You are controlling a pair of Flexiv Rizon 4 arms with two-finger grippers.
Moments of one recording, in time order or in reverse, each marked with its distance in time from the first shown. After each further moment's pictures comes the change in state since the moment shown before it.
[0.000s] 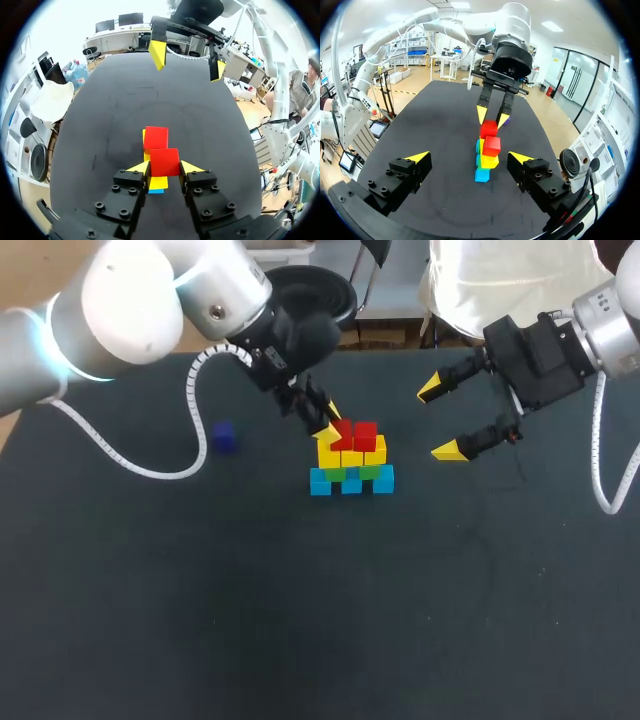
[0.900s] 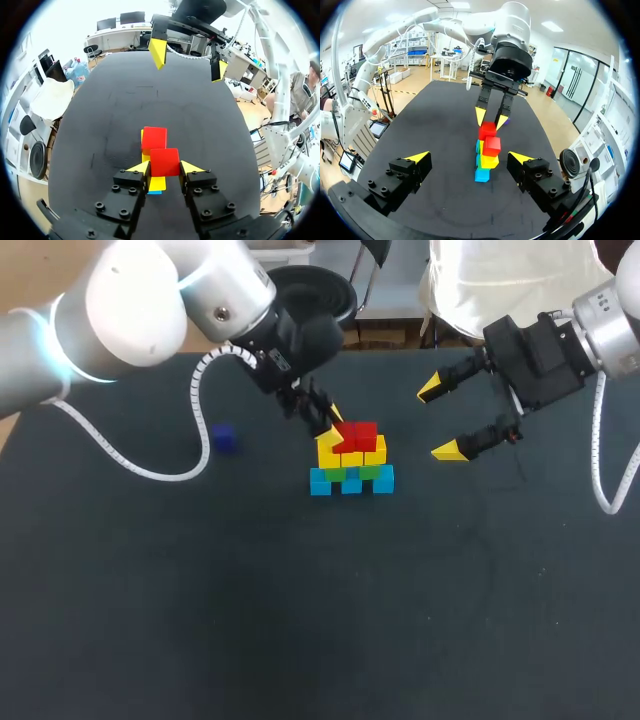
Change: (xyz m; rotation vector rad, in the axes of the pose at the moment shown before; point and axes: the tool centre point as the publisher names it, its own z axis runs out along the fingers) left arm 0.000 -0.002 0.004 0.001 0.007 -0.021; right arm 0.000 0.000 0.000 0.000 0.000 0.000
